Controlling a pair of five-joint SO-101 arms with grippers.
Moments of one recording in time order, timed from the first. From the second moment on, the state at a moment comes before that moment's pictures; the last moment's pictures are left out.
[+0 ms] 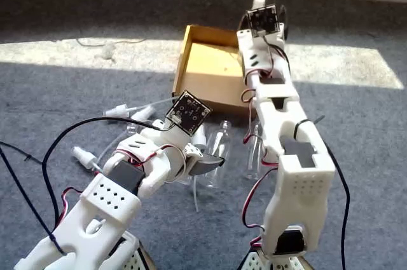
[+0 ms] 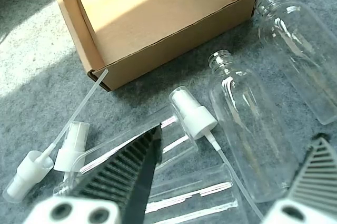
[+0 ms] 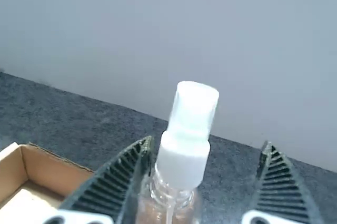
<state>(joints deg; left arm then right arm) 23.8 -50.2 64.7 37.9 -5.1 -7.0 26.7 5.8 -19.8 15.8</state>
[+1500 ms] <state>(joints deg) -45.0 -23.1 27.0 64.2 -27.4 -13.0 -20.2 14.2 89.9 8.7</state>
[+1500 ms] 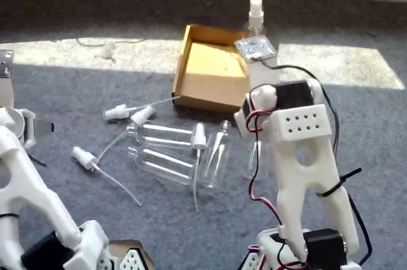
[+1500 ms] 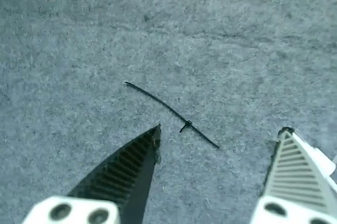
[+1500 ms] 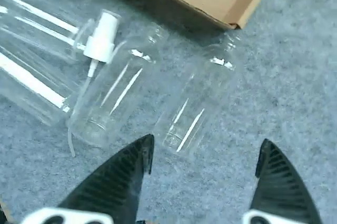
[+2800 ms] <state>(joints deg) -45.4 -18.7 26.2 64.2 -27.9 -1.3 -5.4 38.6 59.8 12.8</state>
